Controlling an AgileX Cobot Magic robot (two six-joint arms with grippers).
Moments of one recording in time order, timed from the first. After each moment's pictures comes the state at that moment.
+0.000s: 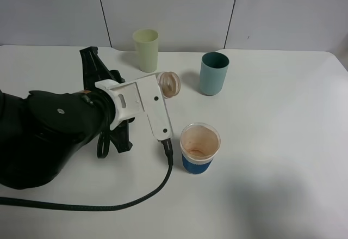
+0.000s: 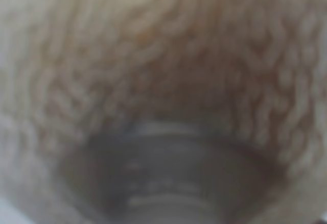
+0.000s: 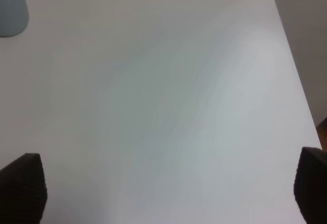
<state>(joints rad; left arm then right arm) -1.13 1.61 -0.69 -1.66 -0.92 2.16 0.00 0.00 -0.50 -0.02 1.07 -0.04</state>
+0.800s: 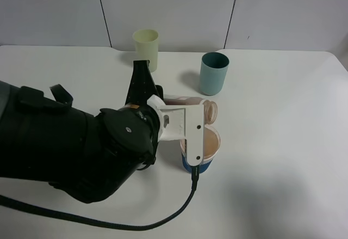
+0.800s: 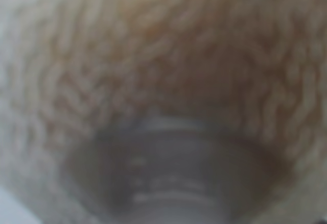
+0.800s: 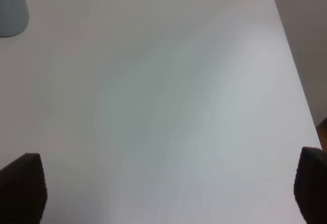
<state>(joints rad) -1.22 1.79 -0.84 -1.70 -0.94 2.36 0.00 0.00 -0.50 -0.02 1.07 -0.04</state>
